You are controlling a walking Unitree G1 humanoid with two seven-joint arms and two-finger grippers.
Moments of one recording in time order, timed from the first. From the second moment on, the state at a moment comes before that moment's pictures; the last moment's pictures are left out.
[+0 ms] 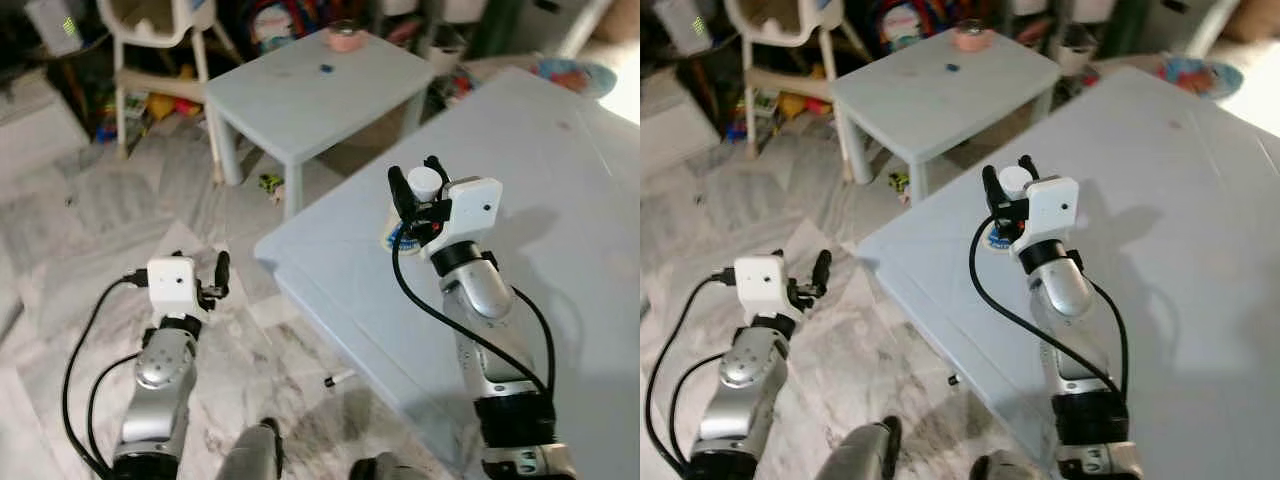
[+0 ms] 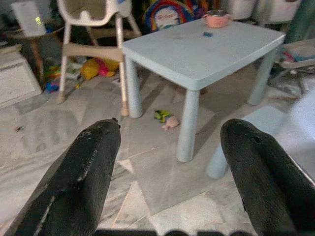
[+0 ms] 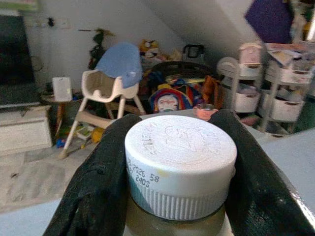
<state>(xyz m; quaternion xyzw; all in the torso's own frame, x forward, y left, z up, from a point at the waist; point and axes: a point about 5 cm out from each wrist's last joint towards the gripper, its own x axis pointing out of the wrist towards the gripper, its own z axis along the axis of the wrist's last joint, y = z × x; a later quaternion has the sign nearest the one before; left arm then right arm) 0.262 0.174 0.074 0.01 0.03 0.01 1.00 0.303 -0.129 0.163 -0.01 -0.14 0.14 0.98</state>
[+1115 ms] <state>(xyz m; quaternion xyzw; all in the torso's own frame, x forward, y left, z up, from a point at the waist) 0.264 0.162 0.073 0.00 0.04 -0.01 1.00 0.299 -0.133 0.142 -0.01 -0.09 0.15 0.98</state>
